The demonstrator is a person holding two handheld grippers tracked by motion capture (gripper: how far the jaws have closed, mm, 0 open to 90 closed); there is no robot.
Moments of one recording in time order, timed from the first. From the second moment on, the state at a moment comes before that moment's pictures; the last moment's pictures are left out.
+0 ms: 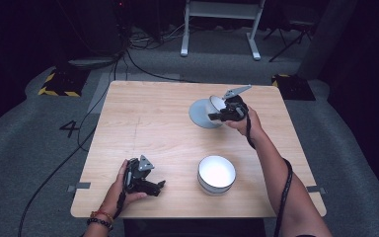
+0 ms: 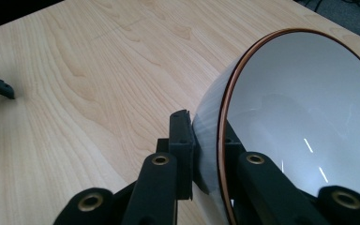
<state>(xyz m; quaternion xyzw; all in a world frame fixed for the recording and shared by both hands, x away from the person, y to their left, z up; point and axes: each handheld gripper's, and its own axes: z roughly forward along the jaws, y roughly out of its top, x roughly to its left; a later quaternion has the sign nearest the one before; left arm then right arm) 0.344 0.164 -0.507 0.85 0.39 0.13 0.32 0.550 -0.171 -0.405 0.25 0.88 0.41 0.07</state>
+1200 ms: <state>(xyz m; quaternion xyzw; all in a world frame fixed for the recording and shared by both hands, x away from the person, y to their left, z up) 0.344 0.164 -0.507 0.85 0.39 0.13 0.32 0.589 -0.148 -0.419 0.28 0.88 0.36 0.10</state>
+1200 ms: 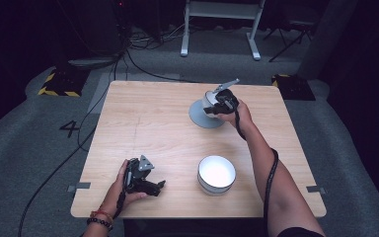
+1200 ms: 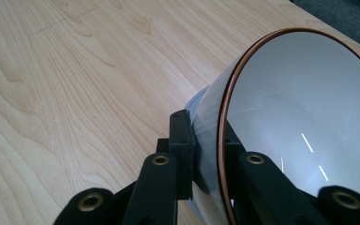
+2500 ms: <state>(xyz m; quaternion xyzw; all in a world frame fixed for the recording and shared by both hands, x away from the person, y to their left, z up) 0.343 0.164 -0.506 0.85 0.39 0.13 0.32 0.611 -0.133 -0.440 0.29 0.90 0.31 0.13</state>
